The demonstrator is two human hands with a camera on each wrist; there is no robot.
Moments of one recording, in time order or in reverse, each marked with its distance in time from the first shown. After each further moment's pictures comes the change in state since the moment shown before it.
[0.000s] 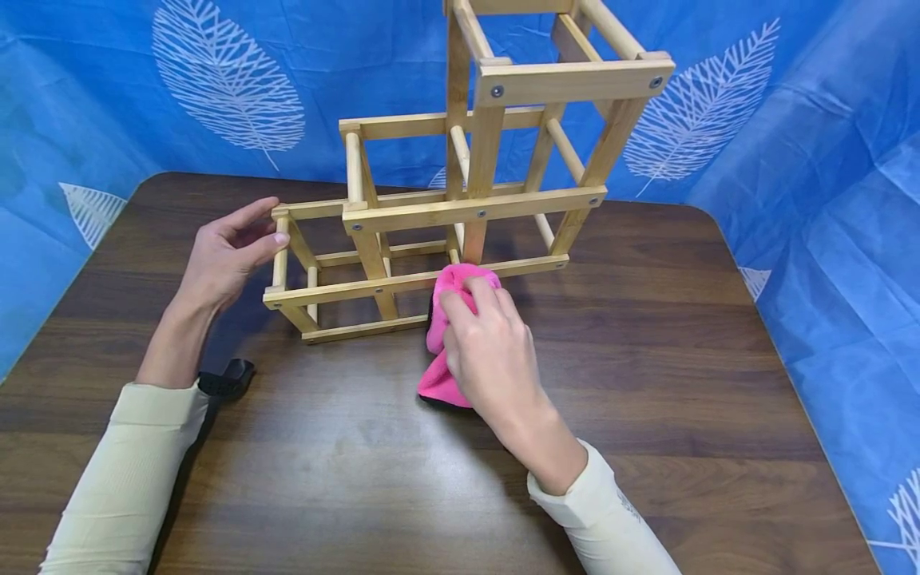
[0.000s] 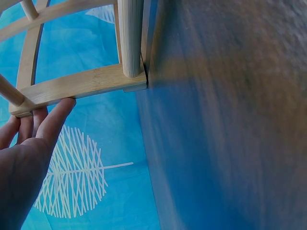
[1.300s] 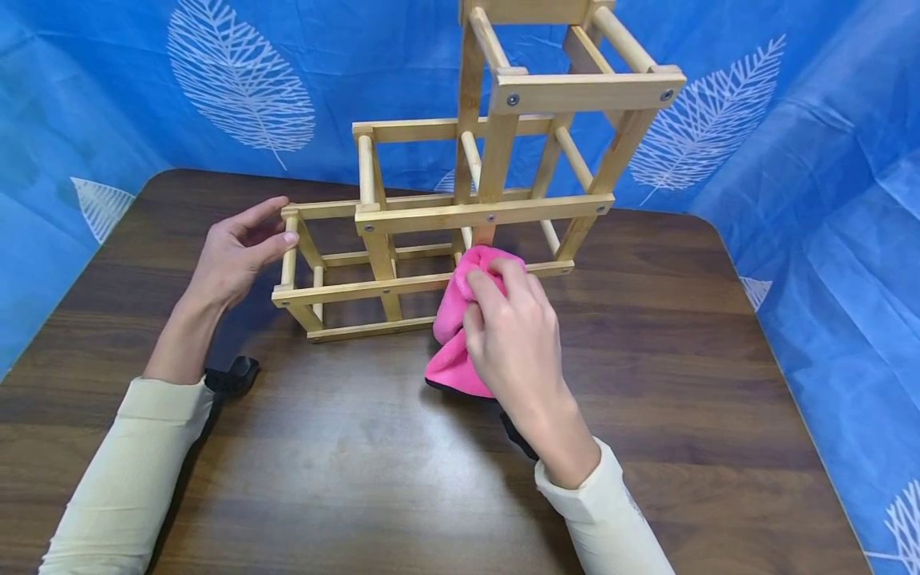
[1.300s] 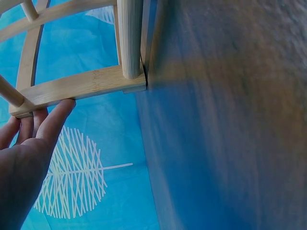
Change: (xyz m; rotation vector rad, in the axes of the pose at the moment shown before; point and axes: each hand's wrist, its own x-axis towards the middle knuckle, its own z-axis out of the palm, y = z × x) left_hand 0.002 0.000 0.000 -0.014 -0.017 -0.005; right_hand 0.015 0.004 -0.016 0.004 0.095 0.068
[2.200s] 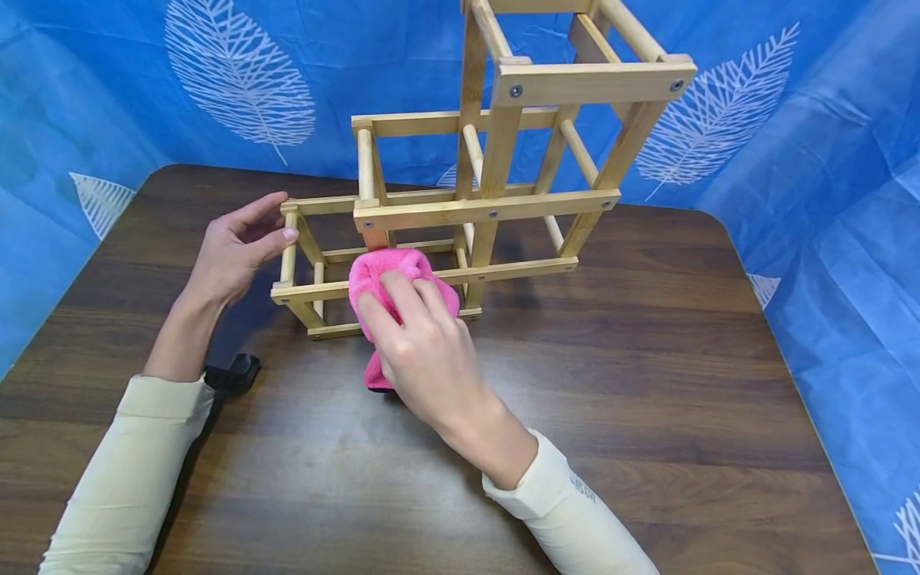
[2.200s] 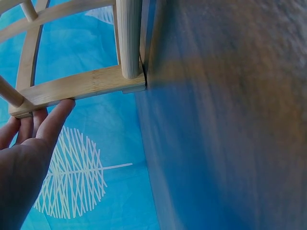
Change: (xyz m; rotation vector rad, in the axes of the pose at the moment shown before) left_hand -0.001 0.001 0.001 0.024 0.022 -0.014; right_hand 0.003 -0.049 0.042 0.111 -0.002 -0.318
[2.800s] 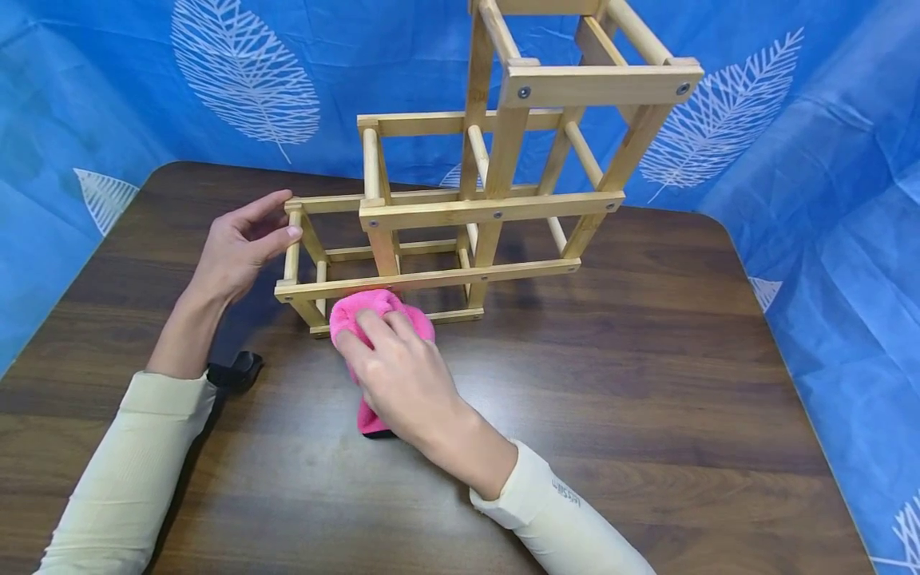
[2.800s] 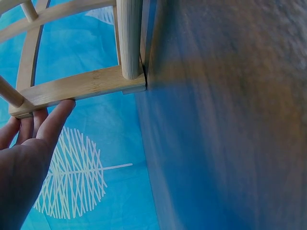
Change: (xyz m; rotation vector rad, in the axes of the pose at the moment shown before) left_hand 0.001 -0.002 0.000 0.010 0.006 0.006; right_hand -0.012 -0.016 0.021 0.042 -0.235 0.002
